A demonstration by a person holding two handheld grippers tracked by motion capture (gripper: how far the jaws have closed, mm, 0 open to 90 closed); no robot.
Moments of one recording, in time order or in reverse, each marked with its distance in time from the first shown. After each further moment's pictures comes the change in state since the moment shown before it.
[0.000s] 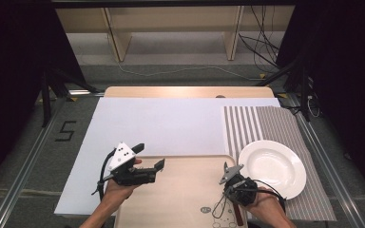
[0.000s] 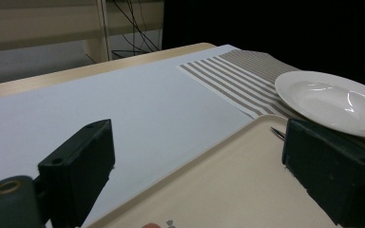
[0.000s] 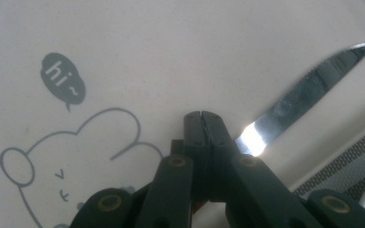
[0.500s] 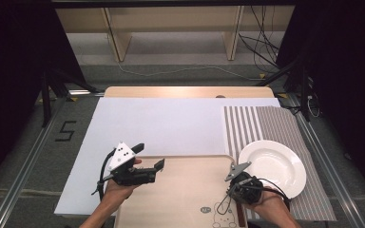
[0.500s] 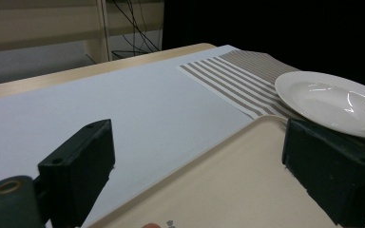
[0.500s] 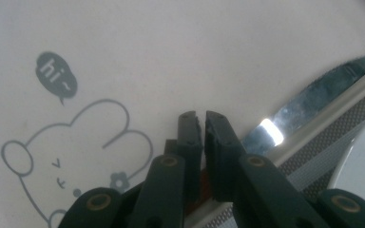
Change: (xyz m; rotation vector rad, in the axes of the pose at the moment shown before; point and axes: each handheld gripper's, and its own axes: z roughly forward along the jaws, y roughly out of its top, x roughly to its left) left arm 0.000 0.000 0.000 0.000 0.000 0.000; right arm -0.009 -0.007 -0.008 -0.034 0.020 0.057
